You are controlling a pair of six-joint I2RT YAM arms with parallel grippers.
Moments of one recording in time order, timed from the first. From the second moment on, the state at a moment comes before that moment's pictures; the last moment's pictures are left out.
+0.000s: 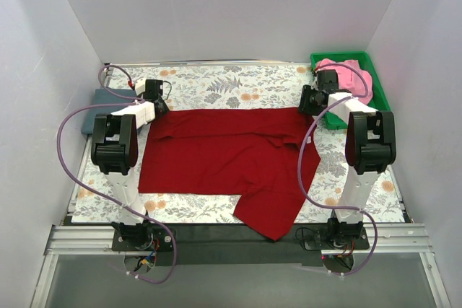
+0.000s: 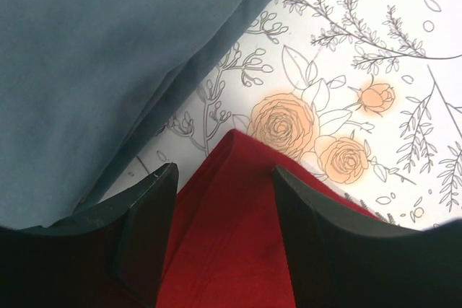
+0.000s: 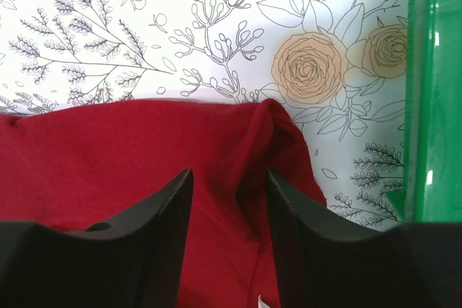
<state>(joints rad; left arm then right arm) -0.07 1.99 1.27 -0.16 -0.44 -0.55 0.07 1.95 1.35 -0.31 -0.13 0.24</state>
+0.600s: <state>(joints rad) -0.07 2.02 1.29 -0.15 -0.43 -0.54 0.06 1.99 1.35 -0.27 -0.14 0.25</state>
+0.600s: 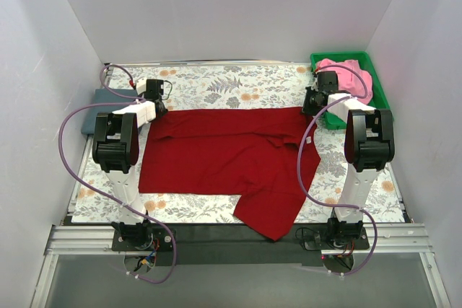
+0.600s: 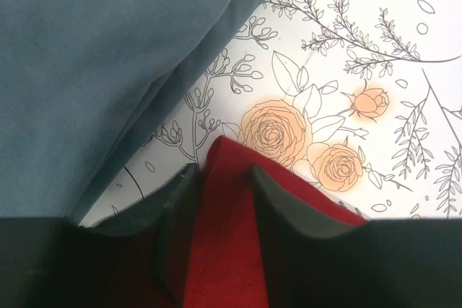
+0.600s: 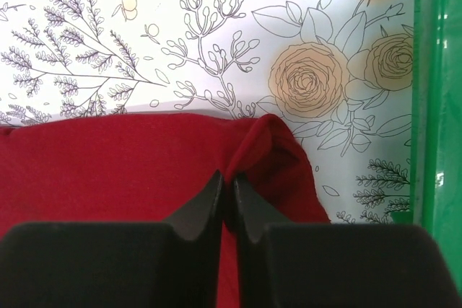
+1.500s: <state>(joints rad) -0.08 2.10 1.37 -0.06 -0.50 -0.33 0.04 1.99 1.33 -0.26 -0.06 0.21</state>
